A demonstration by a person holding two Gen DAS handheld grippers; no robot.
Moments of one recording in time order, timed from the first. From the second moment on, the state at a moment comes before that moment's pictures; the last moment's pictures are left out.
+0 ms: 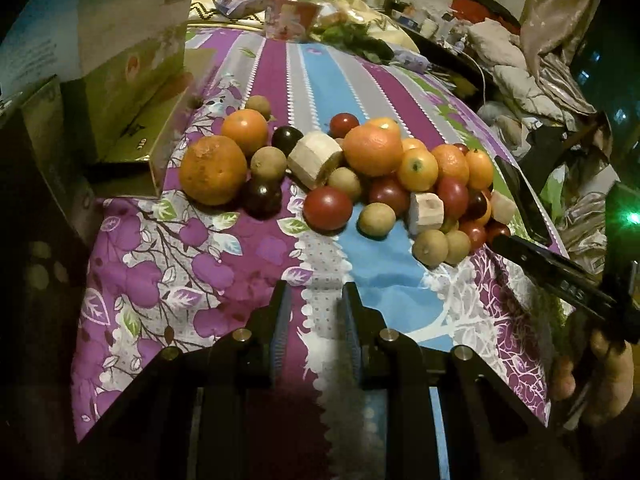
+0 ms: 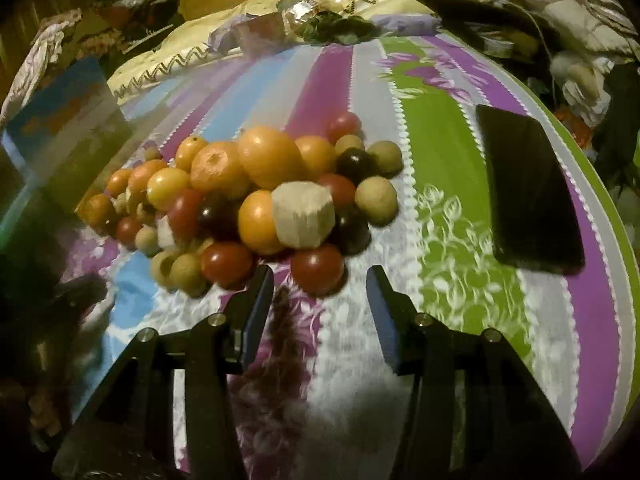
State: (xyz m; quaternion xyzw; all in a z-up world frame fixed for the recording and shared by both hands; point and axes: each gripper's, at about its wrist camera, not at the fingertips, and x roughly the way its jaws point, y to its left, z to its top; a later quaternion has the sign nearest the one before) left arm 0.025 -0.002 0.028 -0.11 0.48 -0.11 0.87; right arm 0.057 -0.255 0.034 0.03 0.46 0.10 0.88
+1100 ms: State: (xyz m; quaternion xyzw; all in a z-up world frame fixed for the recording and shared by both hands) left arm 0.079 -0.024 0.028 -0.09 0.45 -0.09 0.88; right arm 0.047 -0.265 0.070 0.07 0.42 0.11 0.90
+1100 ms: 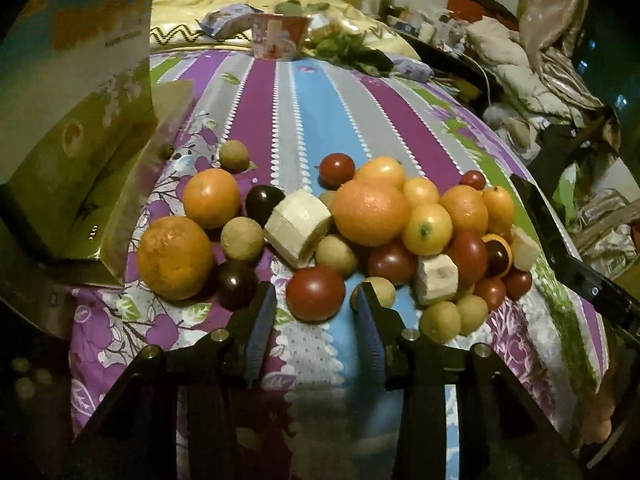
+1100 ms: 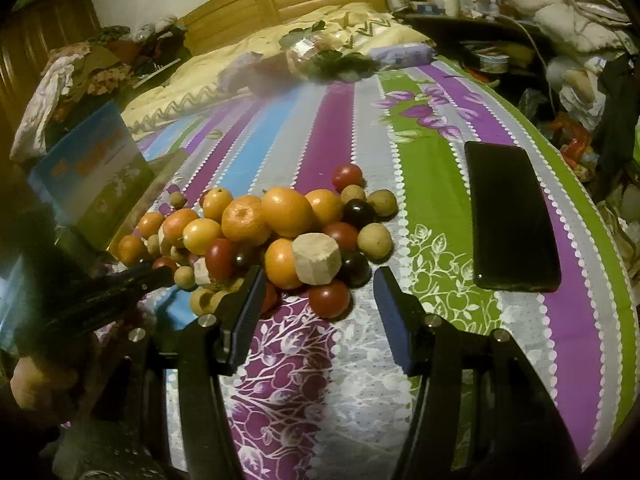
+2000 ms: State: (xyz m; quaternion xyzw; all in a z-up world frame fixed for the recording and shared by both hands) left arm 0.062 -0.026 0.036 -0.10 0.44 -0.10 0.89; right arm 0.074 -0.251 0.055 0.04 0.43 0.09 0.90
